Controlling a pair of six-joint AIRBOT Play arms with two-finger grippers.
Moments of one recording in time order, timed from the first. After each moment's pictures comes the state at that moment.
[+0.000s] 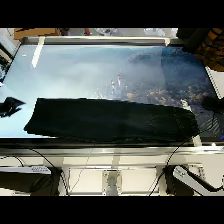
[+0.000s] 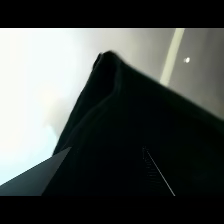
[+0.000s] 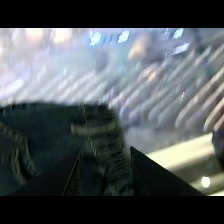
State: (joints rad) left arm 0.87 -1.59 1.26 0.87 -1.28 -0.93; right arm -0.58 -1.11 1.08 -1.49 1.15 1.37
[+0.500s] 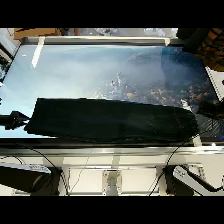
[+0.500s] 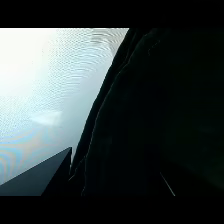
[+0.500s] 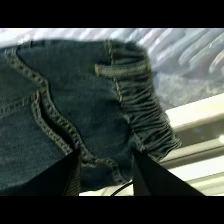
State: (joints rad) left arm 0.91 -1.73 1.27 1.02 -1.45 -0.87; right arm -0.58 -1.11 1.10 -1.44 1.37 1.37
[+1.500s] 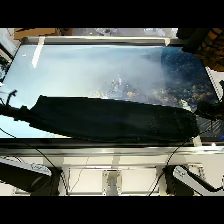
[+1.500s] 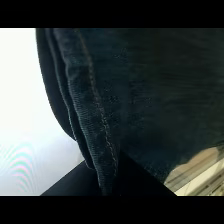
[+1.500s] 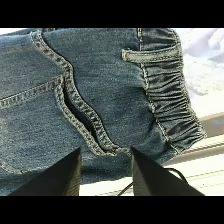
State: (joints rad) left arm 0.74 -1.75 1.39 1.03 -1.61 -0.84; right arm -0.58 -1.11 1.10 -1.38 1.41 1.37
